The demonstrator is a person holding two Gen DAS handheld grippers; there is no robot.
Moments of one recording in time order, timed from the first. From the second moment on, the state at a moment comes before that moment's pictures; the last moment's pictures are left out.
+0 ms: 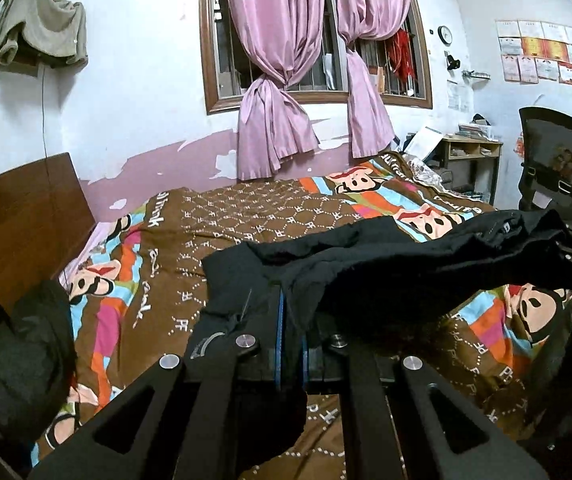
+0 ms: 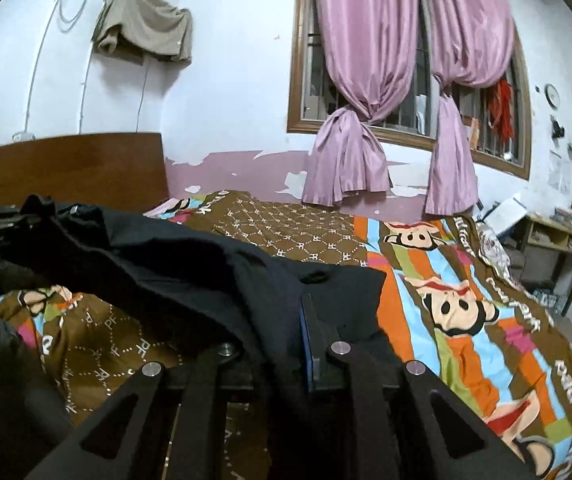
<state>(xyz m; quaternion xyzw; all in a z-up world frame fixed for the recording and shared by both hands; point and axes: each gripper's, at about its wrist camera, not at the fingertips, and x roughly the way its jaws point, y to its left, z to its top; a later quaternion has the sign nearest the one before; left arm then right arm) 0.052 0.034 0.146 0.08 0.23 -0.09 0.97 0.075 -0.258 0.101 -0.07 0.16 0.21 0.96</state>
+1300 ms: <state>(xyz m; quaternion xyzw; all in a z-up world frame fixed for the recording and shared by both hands) 0.341 0.065 0.101 0.10 0.30 -0.04 0.95 0.393 -0.203 0.082 -0.13 0.30 0.20 0.92</state>
